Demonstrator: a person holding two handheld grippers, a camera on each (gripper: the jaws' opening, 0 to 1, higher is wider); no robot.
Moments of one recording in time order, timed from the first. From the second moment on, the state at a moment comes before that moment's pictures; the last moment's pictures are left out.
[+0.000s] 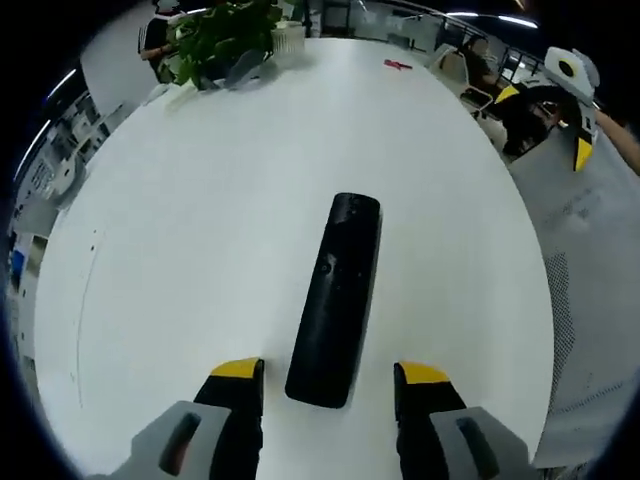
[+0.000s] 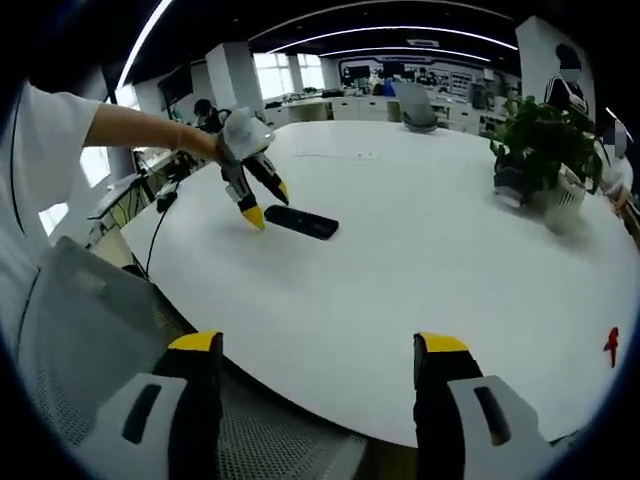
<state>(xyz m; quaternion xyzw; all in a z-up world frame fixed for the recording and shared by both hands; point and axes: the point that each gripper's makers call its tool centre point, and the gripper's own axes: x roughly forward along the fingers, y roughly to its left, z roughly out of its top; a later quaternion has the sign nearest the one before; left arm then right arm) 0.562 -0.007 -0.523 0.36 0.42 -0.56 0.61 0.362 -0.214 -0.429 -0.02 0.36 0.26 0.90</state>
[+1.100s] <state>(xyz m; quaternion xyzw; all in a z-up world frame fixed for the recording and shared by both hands) 0.506 -0.006 -0.520 0.36 0.38 -0.59 0.62 0.362 -0.216 -0.431 -0.03 0.36 0.26 0.89</state>
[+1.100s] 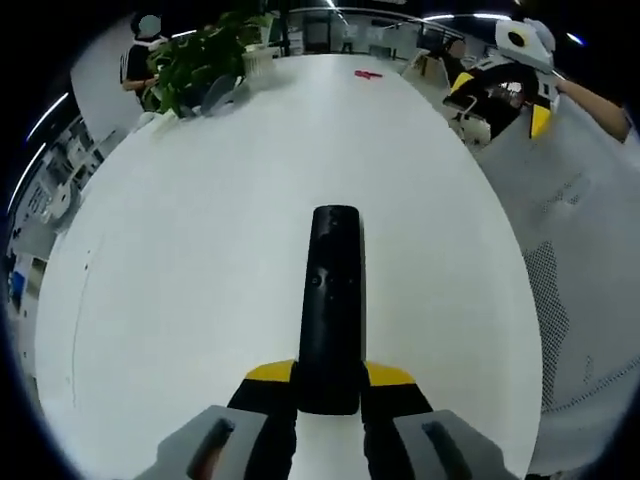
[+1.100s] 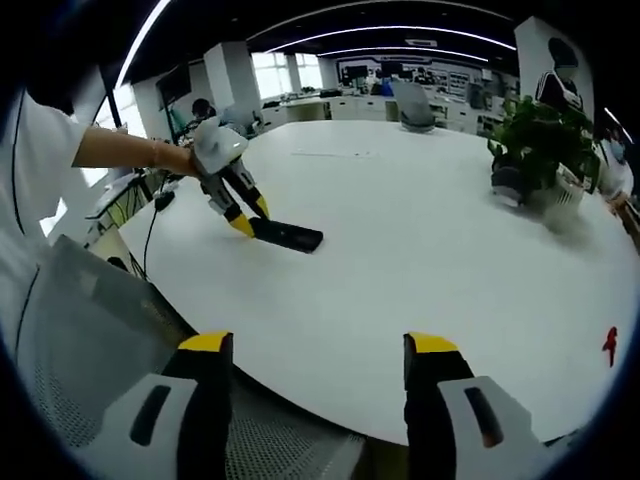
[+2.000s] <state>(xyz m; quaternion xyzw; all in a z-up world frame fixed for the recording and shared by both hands) 0.360 0.002 -0.517 0.34 0.37 -0.62 0.60 0.338 -0.204 -0.451 -0.19 0.43 0.34 0.82</state>
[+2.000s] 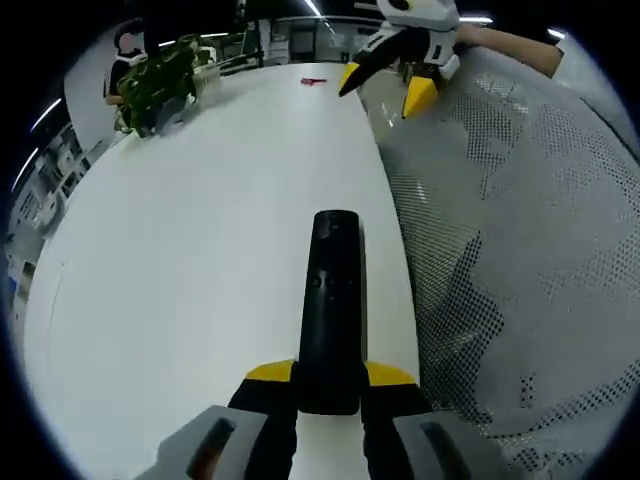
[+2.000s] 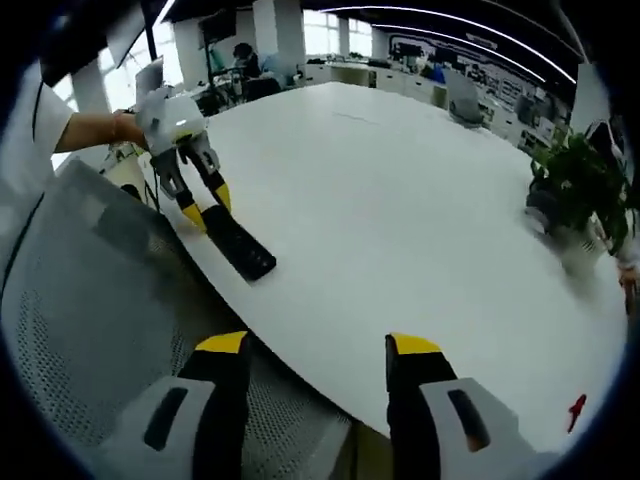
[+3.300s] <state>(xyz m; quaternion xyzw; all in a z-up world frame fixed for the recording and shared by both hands) 0.346 -0.001 -0.520 0.31 0.34 -0.61 0.64 0.350 -0.098 -0.508 -0.30 0.44 0.54 0.65</state>
